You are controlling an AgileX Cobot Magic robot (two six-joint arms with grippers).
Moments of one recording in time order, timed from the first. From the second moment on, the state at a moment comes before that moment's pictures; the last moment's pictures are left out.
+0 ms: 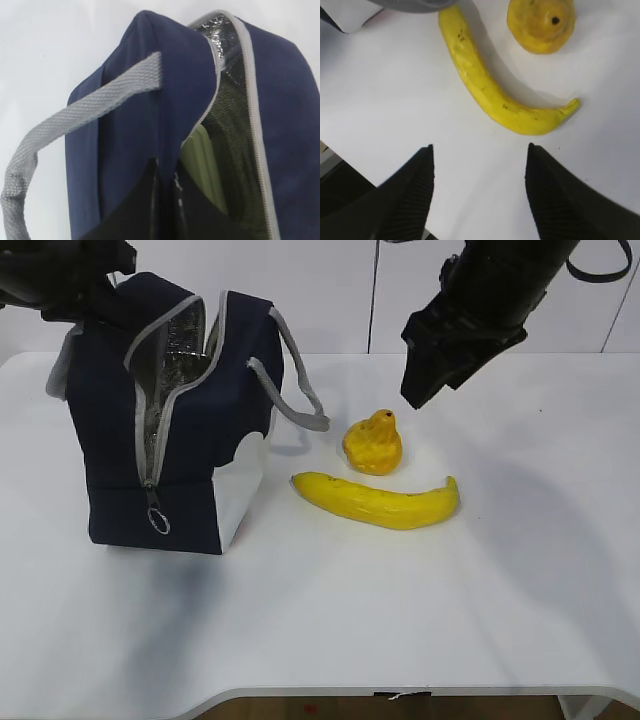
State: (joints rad) left arm -0.19 1.72 -1.47 -0.40 0.67 0.09; right arm 0.30 1.84 -1.77 0.18 1.25 -0.36
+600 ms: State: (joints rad) left arm -0.19 1.72 -1.47 -0.43 0.67 0.09; right arm 0.30 1.74 -1.54 0.15 1.24 -0.40
